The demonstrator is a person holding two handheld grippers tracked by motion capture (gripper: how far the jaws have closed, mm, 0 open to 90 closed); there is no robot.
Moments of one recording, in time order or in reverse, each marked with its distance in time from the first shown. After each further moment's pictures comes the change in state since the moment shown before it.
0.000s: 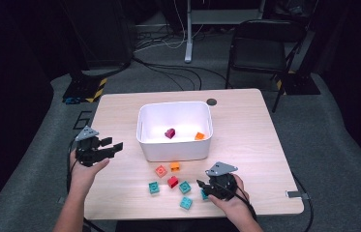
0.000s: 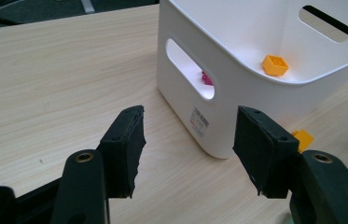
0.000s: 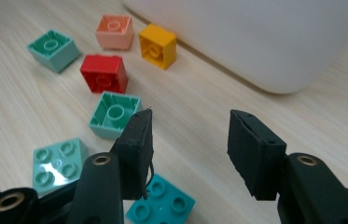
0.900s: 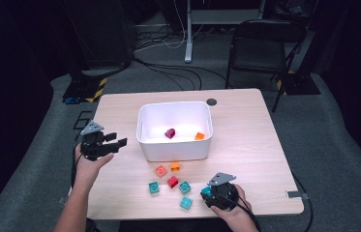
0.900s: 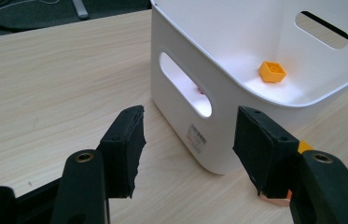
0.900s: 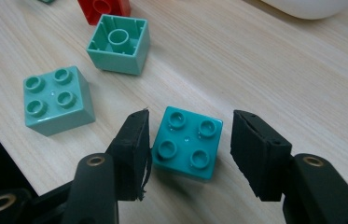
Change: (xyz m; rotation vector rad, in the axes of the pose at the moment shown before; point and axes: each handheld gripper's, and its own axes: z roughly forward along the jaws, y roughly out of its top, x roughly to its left) left arm -0.001 0.013 0.017 0.001 -0.024 0.017; right arm 0.008 -0.029 0.005 0.125 -0.006 0.032
